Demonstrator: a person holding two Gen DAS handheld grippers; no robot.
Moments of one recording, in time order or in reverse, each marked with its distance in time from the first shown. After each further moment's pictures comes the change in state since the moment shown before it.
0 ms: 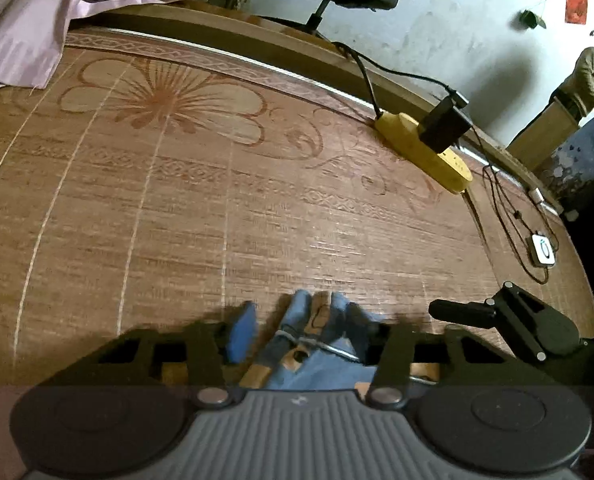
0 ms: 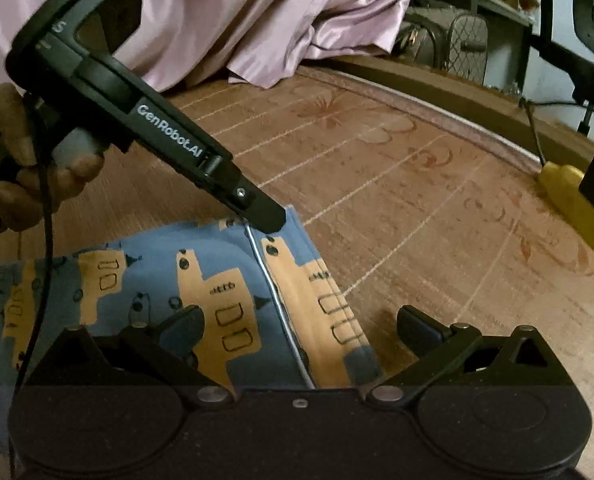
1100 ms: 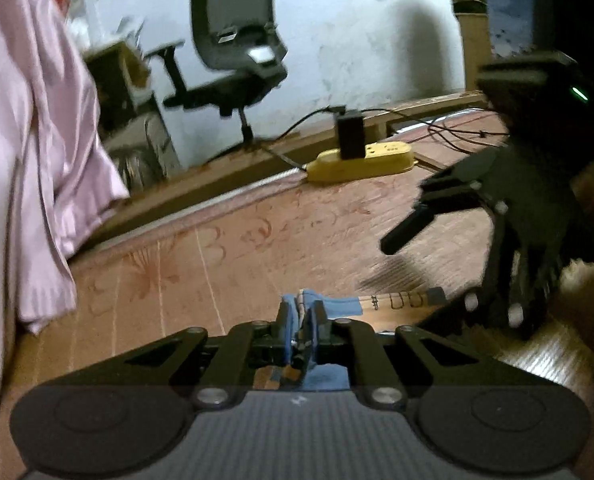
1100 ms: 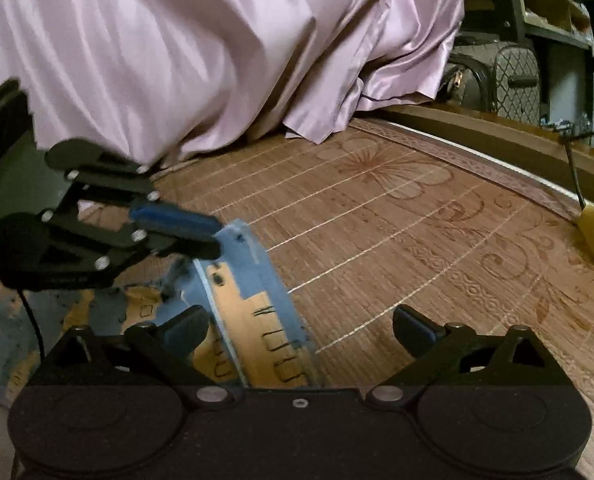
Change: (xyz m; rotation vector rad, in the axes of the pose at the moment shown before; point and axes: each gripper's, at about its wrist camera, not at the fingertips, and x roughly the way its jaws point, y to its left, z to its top) left arm -0.038 -0.104 -0.079 0.676 -0.328 0.289; right arm -0.012 -0.064 0.006 -0.020 -0.157 0.313
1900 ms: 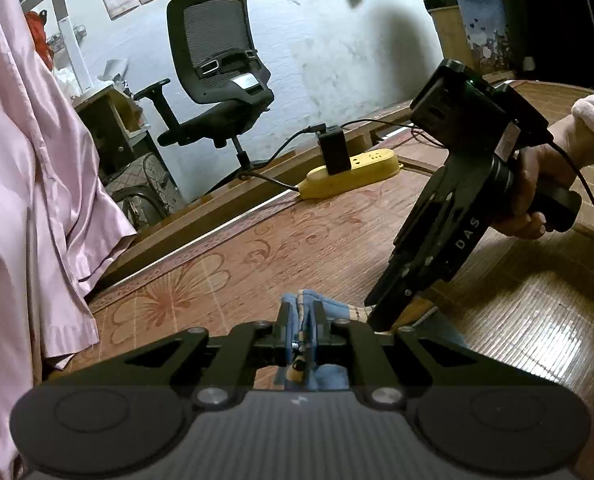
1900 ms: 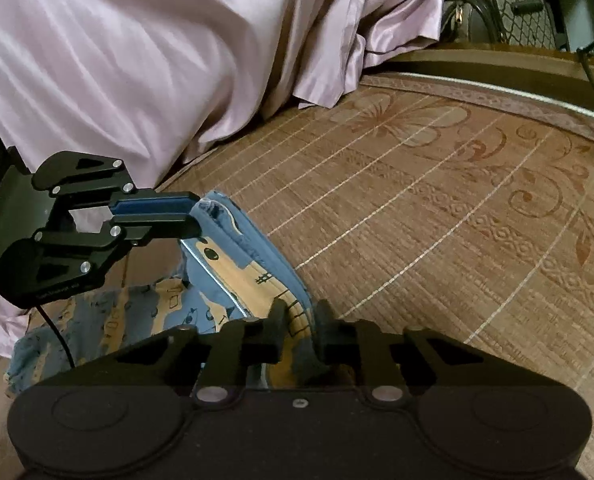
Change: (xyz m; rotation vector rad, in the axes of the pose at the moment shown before) left arm -0.021 -0.018 -0.004 0.119 -0.051 0.033; right arm 0.011 -0.026 -0.008 0.143 0.086 0.168
